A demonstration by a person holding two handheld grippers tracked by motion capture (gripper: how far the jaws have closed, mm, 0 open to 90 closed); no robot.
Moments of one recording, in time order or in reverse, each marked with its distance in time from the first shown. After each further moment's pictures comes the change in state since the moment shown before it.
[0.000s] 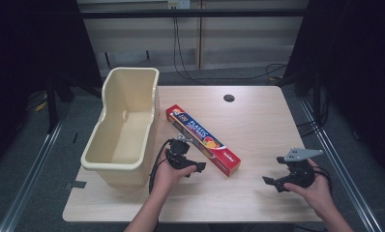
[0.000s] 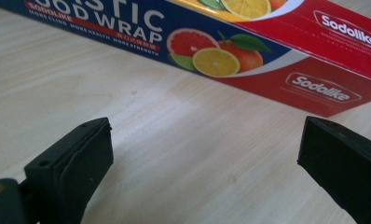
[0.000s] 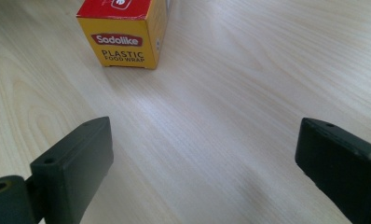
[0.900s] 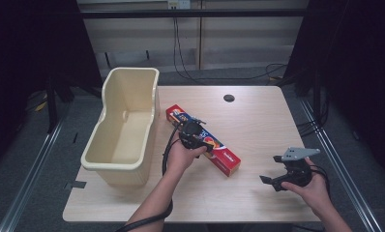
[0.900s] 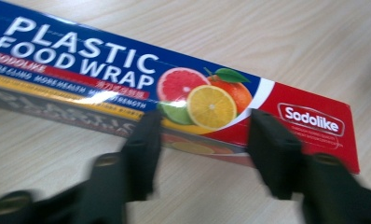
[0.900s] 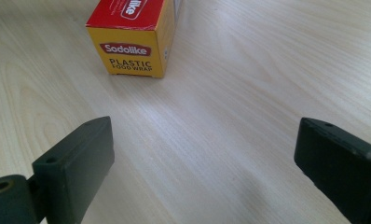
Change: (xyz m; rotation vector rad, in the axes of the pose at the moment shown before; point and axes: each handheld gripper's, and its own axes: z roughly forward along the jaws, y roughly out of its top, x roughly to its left) left arm -0.017 0.066 0.007 0.033 -0.013 0.047; right arm 0.002 0.006 0.004 -0.014 0.021 -0.017
